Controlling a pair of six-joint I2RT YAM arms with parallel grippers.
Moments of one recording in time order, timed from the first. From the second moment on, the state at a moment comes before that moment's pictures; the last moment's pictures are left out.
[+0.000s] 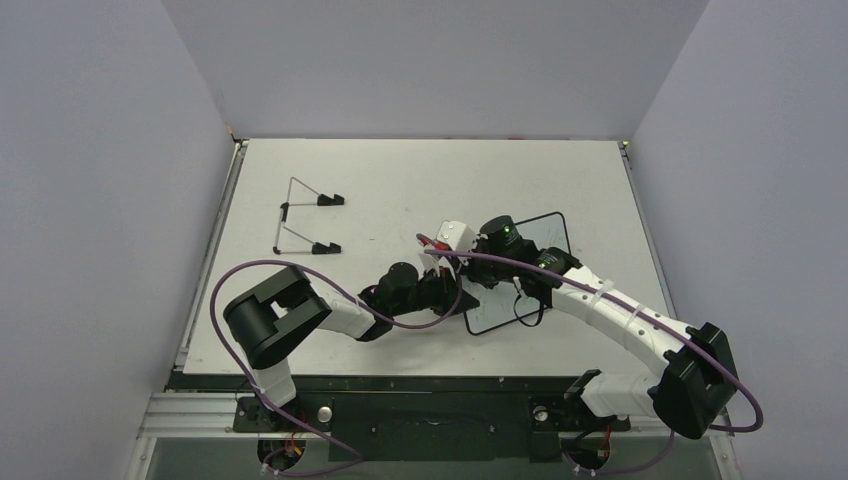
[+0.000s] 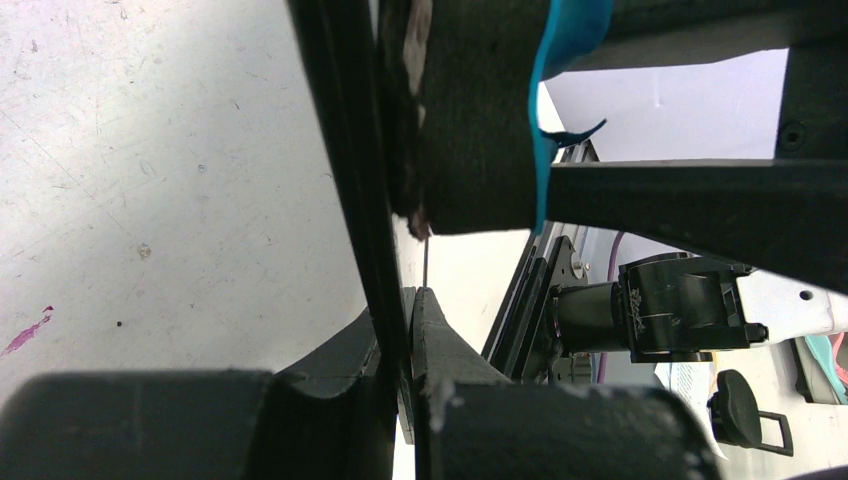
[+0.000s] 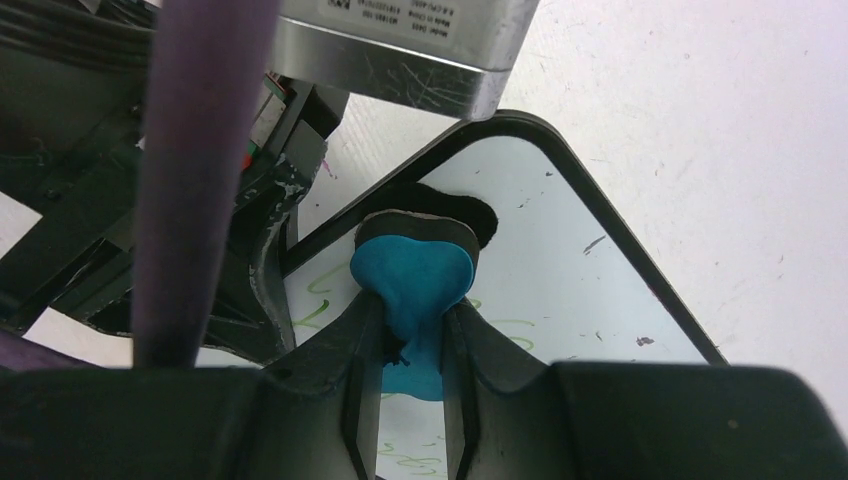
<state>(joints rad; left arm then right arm) -0.92 1.77 0.64 0.90 0.28 -0.86 0.72 1.26 0.95 -0.48 -0.08 -0.50</state>
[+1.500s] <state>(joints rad) -0.91 1.77 0.63 0.90 0.29 -0.91 0.77 1.27 0.93 -0.47 0.08 -0.47</state>
